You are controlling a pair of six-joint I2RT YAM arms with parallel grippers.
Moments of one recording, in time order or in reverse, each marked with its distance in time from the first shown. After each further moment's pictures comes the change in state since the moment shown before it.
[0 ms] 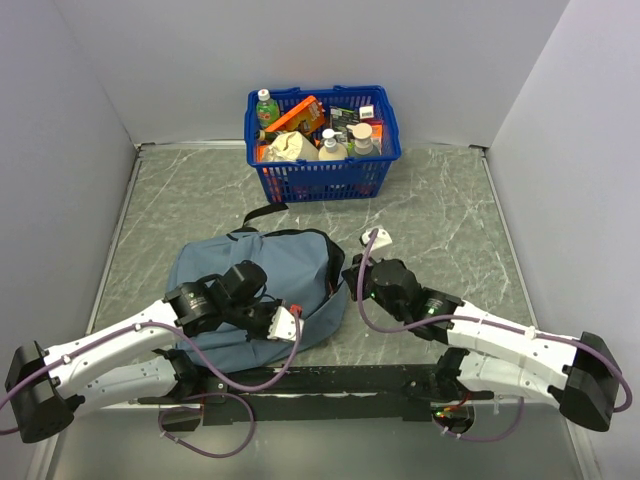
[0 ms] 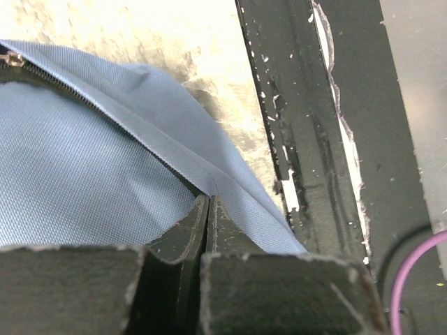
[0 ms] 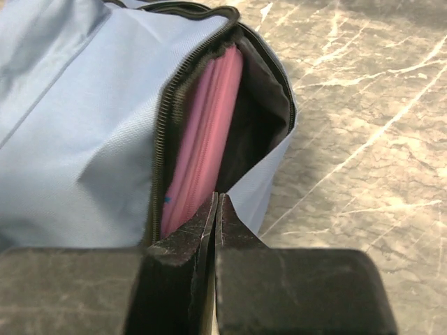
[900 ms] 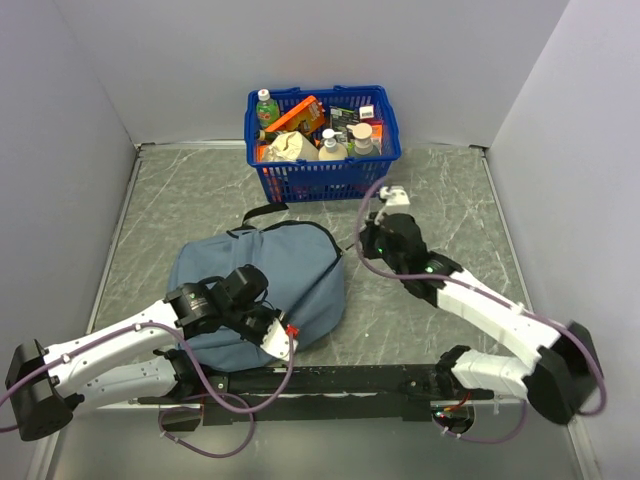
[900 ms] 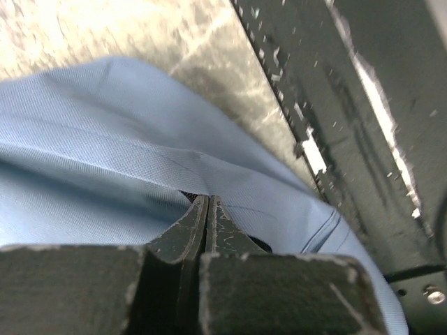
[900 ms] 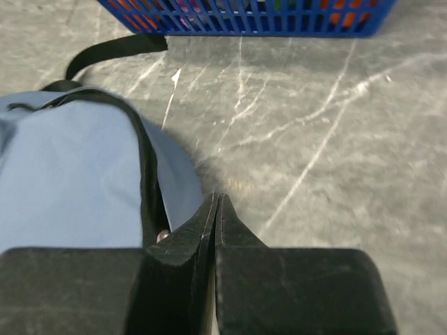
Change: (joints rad) left arm -0.021 0.002 0.015 -0.091 -0.034 0.281; right arm -0.327 0.228 0.222 -0.026 -0.086 -0.029
